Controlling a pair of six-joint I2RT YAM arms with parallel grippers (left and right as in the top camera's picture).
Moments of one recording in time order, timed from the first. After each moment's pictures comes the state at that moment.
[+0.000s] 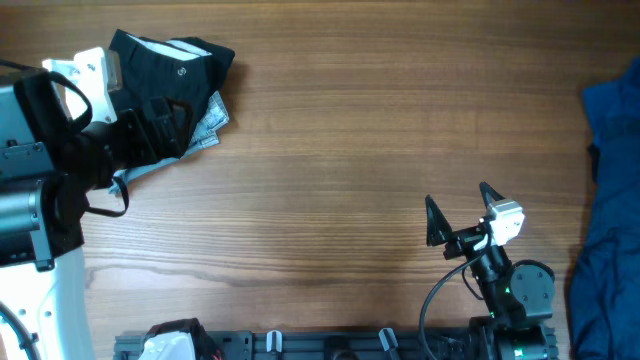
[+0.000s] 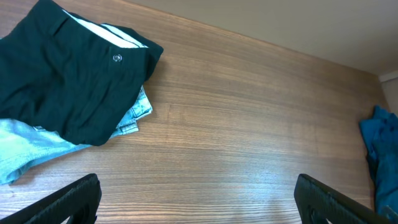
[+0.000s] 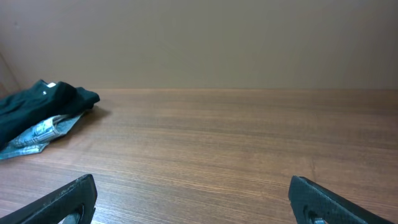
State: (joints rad) left arm 0.15 1.19 1.60 -1.18 0.36 -0.16; right arm 0.08 0.02 0.05 -0.11 -0.20 0.09
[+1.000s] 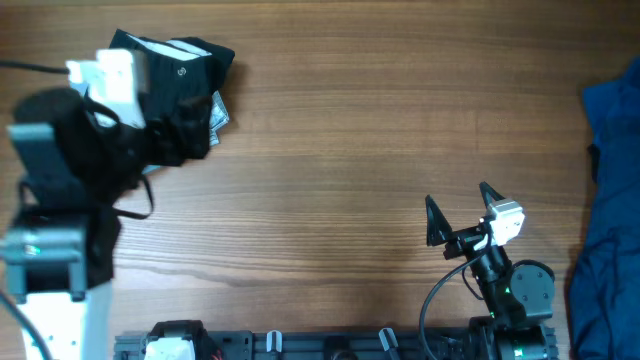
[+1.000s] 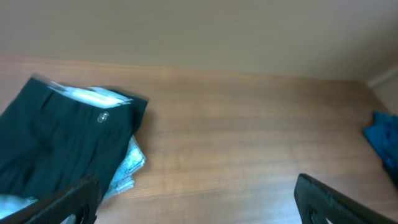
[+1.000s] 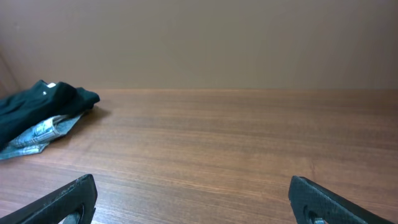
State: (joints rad) left arm 0.01 1.03 1.32 -0.77 0.30 -0.11; right arm 0.08 0.02 0.05 -0.11 -0.20 0.09
